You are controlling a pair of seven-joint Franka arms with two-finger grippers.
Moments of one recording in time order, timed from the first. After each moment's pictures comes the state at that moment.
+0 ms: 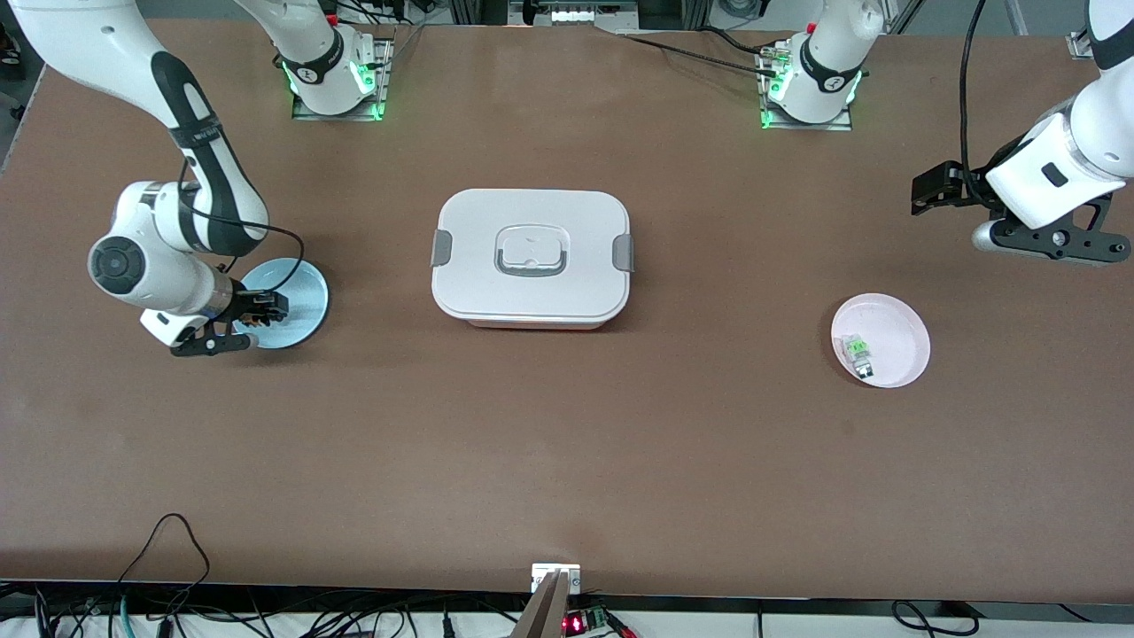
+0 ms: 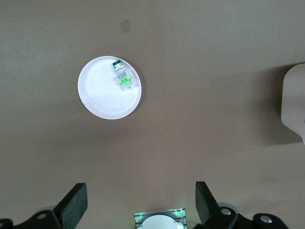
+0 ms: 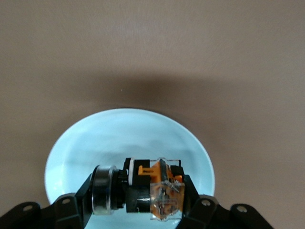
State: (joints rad) left arm -0.12 0.09 0.03 -1.51 0.00 1.40 0.05; right arm -0.04 0.38 -0.01 -2.05 -0.06 2.28 -0.13
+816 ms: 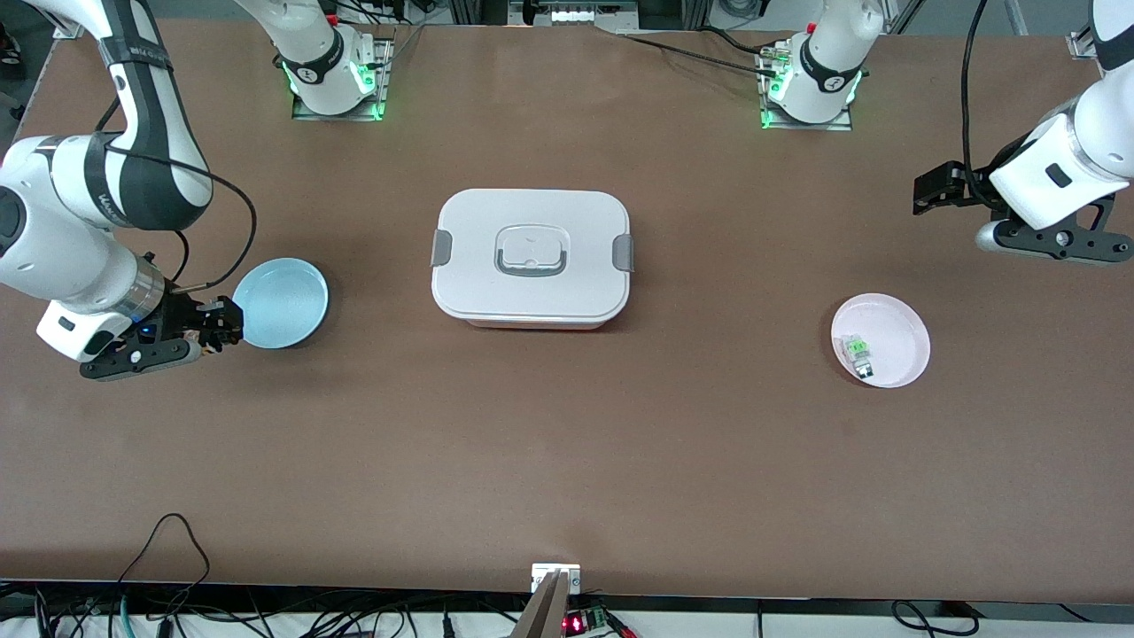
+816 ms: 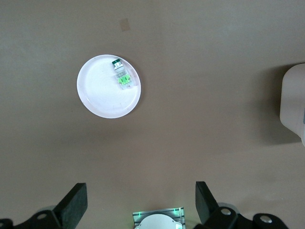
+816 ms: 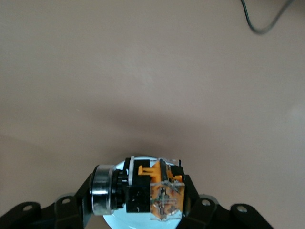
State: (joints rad) left arm -0.12 0.09 0.03 -1.51 -0.01 1.40 0.04; right arm -0.04 0.28 0.09 -1.76 -0.06 2.10 -0.22
